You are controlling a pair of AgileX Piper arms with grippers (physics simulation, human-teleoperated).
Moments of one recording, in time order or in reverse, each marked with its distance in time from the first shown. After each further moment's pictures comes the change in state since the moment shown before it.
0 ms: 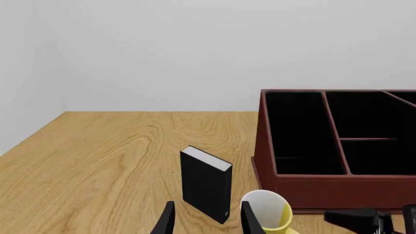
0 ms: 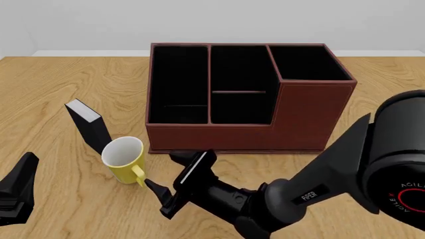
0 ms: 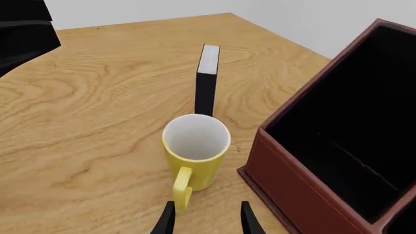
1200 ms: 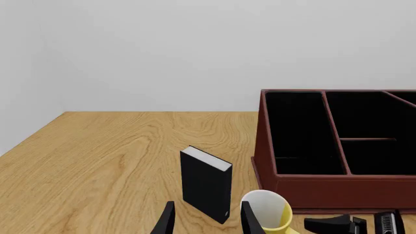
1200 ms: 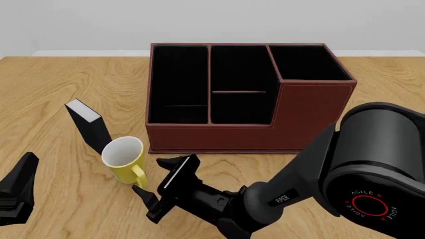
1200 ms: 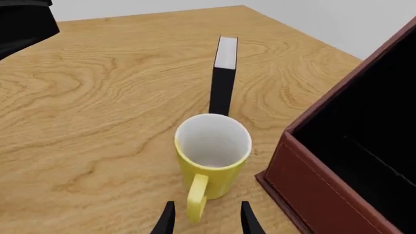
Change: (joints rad) left arm 0.000 0.000 0.000 0.000 0.000; right arm 0.034 0.101 -0.120 0.042 0.003
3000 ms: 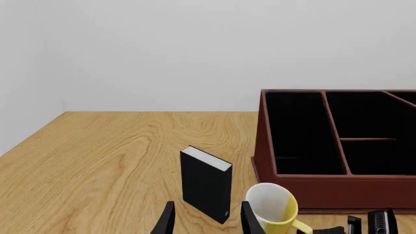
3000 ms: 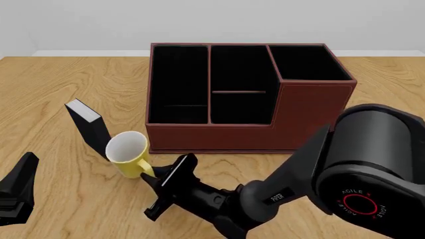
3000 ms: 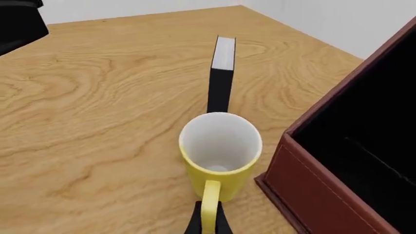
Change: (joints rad) left arm 0.000 0.000 0.000 0.000 0.000; right arm -0.005 0.021 -0.034 0.010 0.007
